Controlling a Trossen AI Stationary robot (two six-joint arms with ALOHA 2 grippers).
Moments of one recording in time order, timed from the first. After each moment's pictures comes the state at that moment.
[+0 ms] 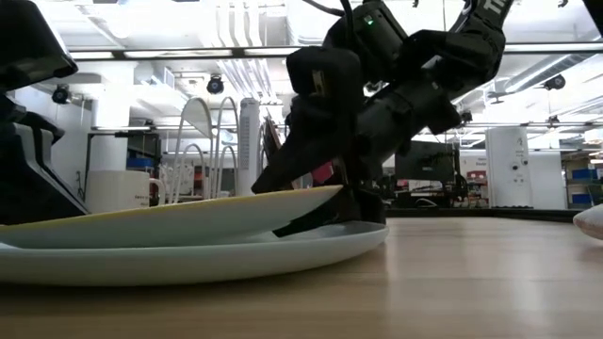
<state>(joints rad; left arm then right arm) -0.87 1.90 0.91 -0.40 -0.86 -1.21 0.17 2.05 0.99 0.43 -0.23 0.84</state>
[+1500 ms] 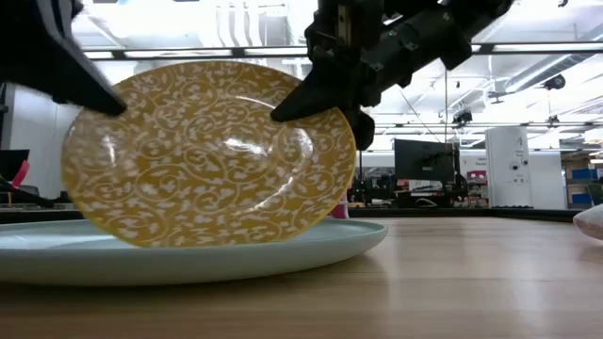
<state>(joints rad) -0.87 1.88 1.23 -0.90 -0.96 -1.09 0.16 1.78 0.99 0.25 -0.04 0.50</state>
